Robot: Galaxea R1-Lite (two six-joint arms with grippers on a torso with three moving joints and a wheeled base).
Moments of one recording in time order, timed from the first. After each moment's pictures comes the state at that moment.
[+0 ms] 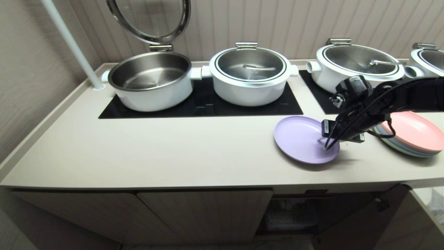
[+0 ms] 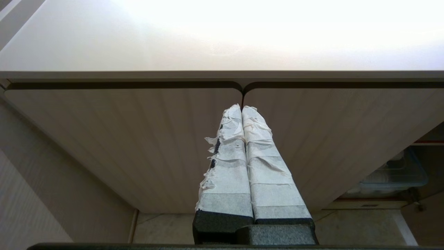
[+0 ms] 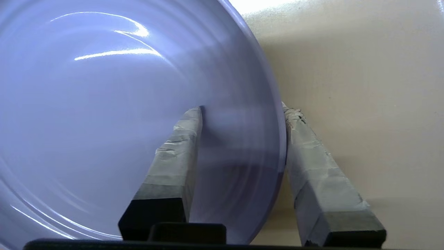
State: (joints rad) left arm 0.00 0.00 0.00 0.00 0.00 -0.02; right arm 0.11 2.08 -1.71 0.51 -0.07 0.27
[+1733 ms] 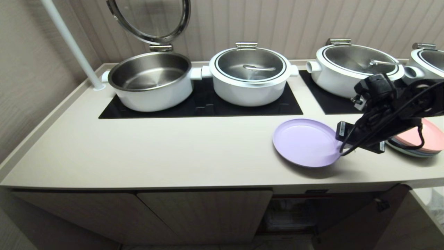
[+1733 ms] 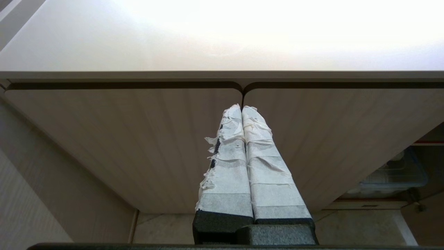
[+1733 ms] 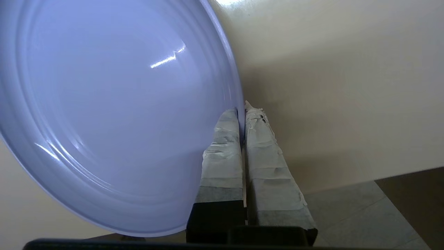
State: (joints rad) left arm 0.00 0.00 0.00 0.00 0.00 -0.02; right arm 0.11 1.87 -1.46 0.49 -0.07 0.46
